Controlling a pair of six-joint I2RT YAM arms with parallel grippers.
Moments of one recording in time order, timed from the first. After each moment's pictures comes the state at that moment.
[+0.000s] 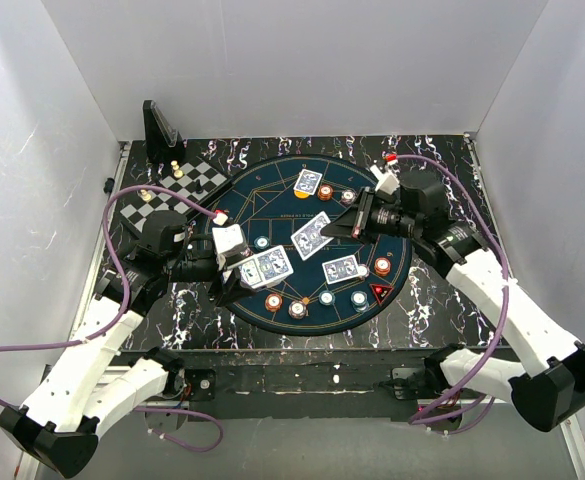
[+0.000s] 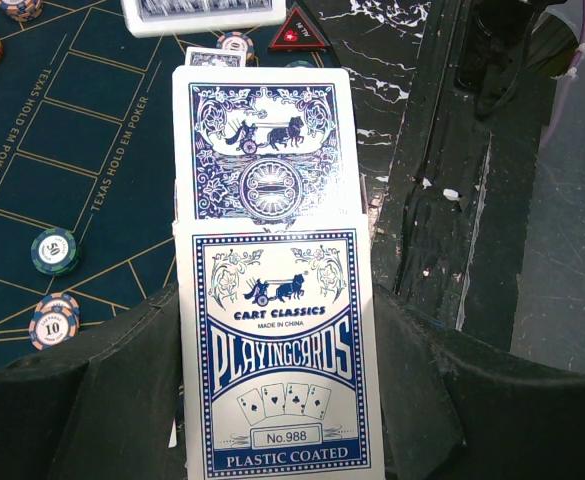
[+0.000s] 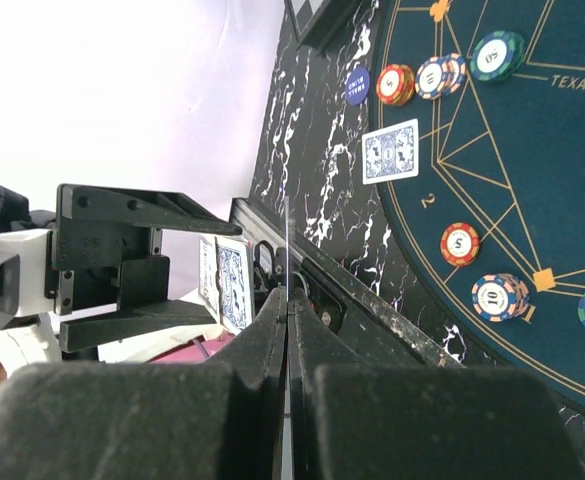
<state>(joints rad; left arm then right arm) -0.46 0.86 0.98 -0.75 0.75 0.42 0.56 1.12 1.08 -0.38 -0.54 0.91</state>
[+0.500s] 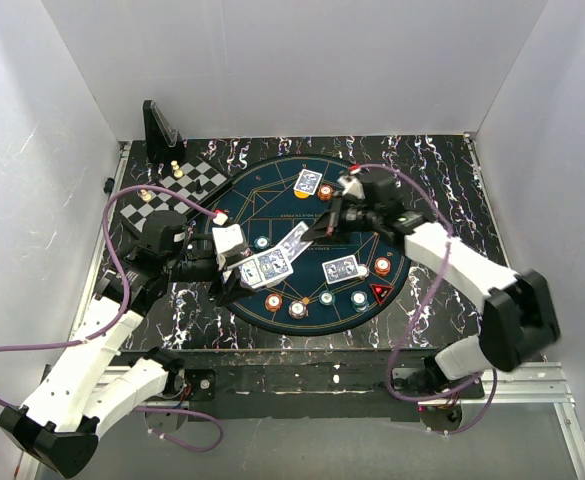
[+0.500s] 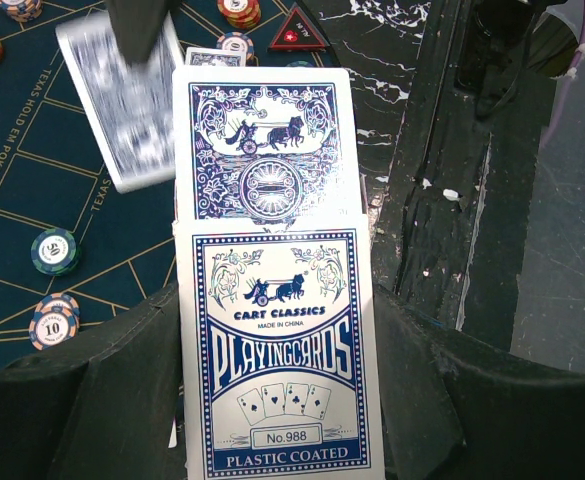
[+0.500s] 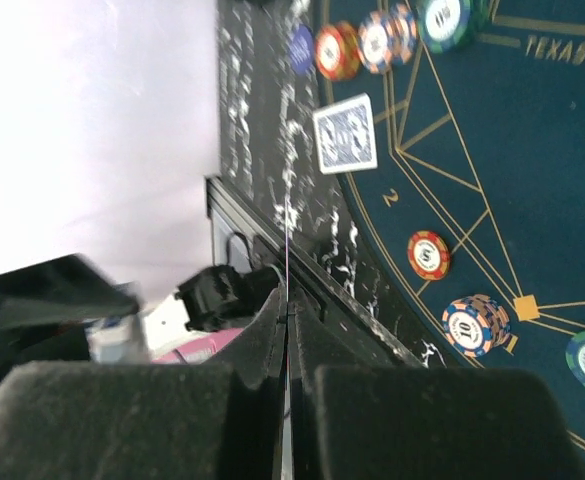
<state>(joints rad) -0.46 0.86 0.98 -0.75 0.75 0.41 0.52 1.36 1.05 -0.22 -0.63 0.95</state>
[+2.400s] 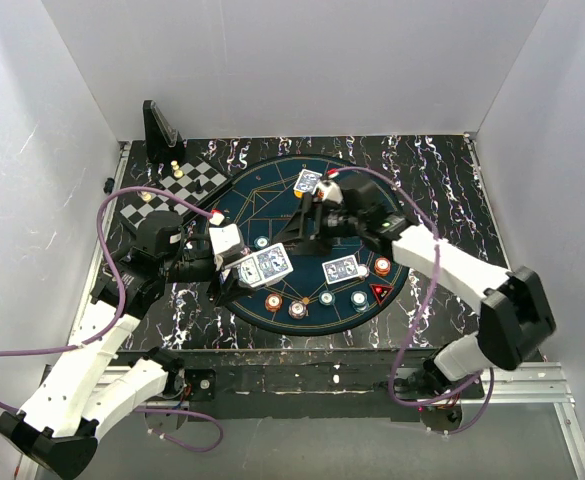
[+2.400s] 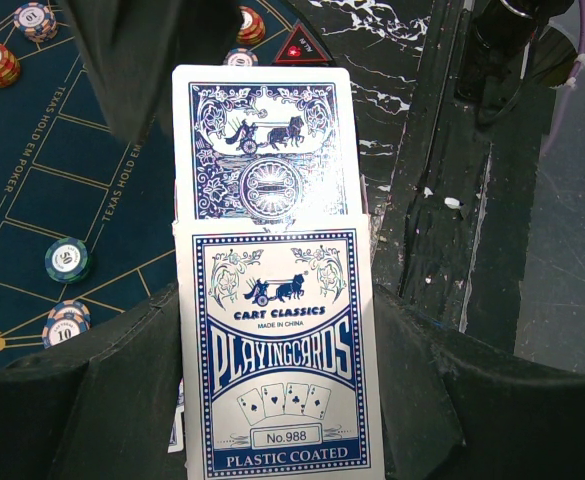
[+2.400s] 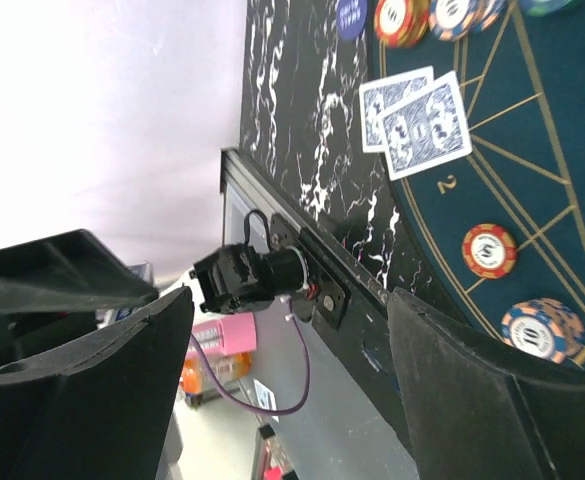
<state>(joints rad) -0.46 0.84 1.00 -0.75 0.75 0.41 0.72 1.50 1.11 -0.17 -0.59 0.98</state>
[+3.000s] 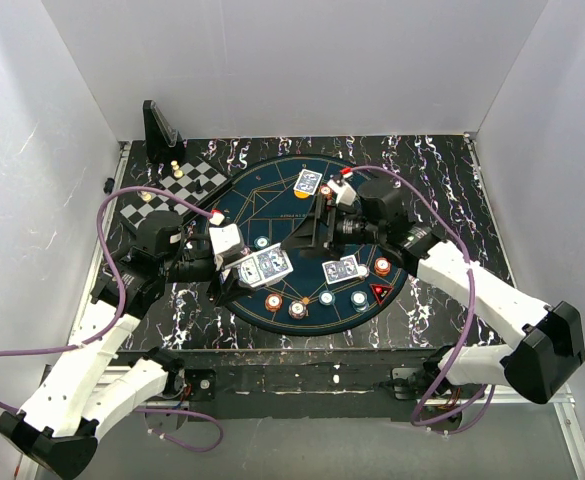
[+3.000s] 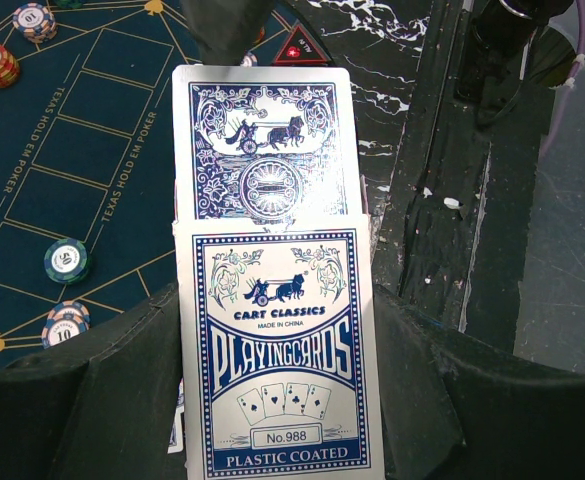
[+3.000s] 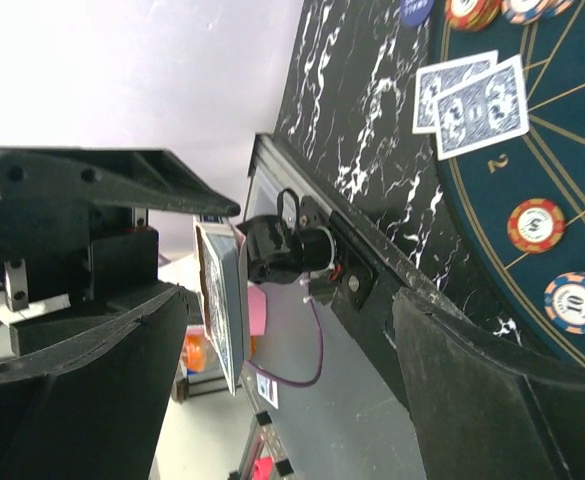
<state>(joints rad) -0.46 0.84 1.00 -0.75 0.75 0.41 0.69 1.25 1.05 -0.21 -0.59 0.99</state>
